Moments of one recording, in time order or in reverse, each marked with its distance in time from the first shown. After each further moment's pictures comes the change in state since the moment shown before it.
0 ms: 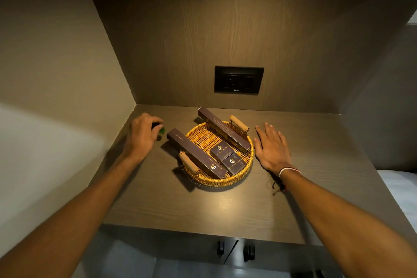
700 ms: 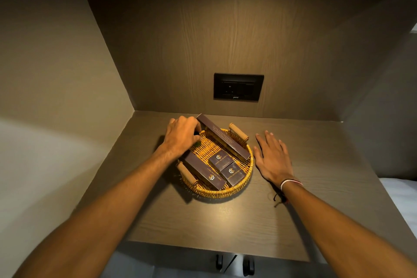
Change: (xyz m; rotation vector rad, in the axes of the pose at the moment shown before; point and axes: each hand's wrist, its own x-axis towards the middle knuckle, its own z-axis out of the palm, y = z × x) left_hand 0.040 0.071 0.052 0.145 -0.260 0.175; right_hand 0.004 0.005 0.006 -0.001 0.032 -0.013
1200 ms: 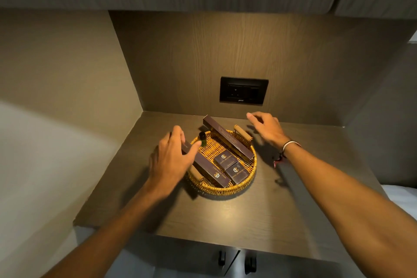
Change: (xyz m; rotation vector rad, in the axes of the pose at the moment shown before) left_hand -0.104 0.004 -0.021 -0.236 0.314 -0.197; right_hand 0.057 -0.045 -0.080 0.635 -0.128 0.046
